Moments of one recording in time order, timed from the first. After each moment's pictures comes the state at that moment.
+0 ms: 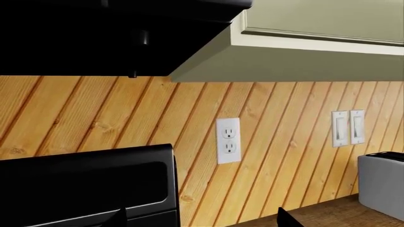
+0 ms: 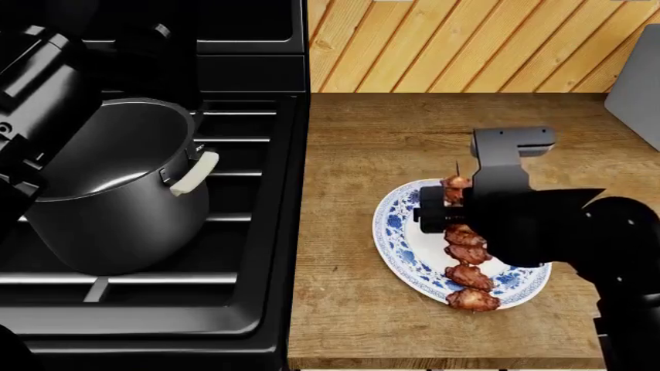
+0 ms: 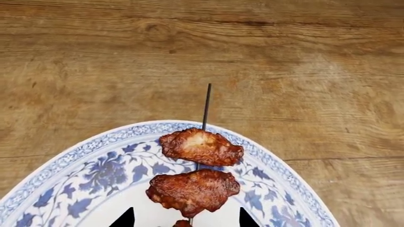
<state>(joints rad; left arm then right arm) -1.08 -0.47 -0.18 0.56 -1.13 -1.29 -0.31 1.04 0.51 -0.47 0.15 1.35 1.17 0.91</state>
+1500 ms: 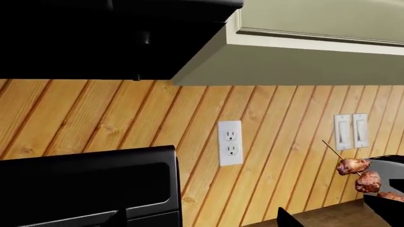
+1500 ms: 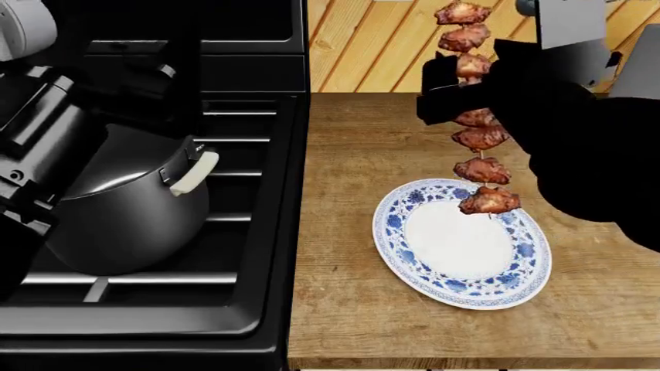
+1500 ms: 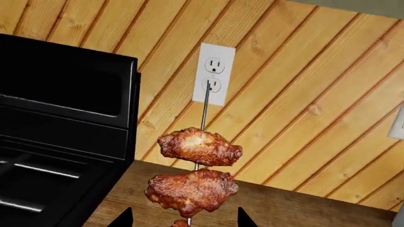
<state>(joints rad) -0.94 -0.49 -0.19 0.68 -1.16 -1.19 -0.35 1.27 0.62 -0.48 -0.24 1.23 1.02 0.68</state>
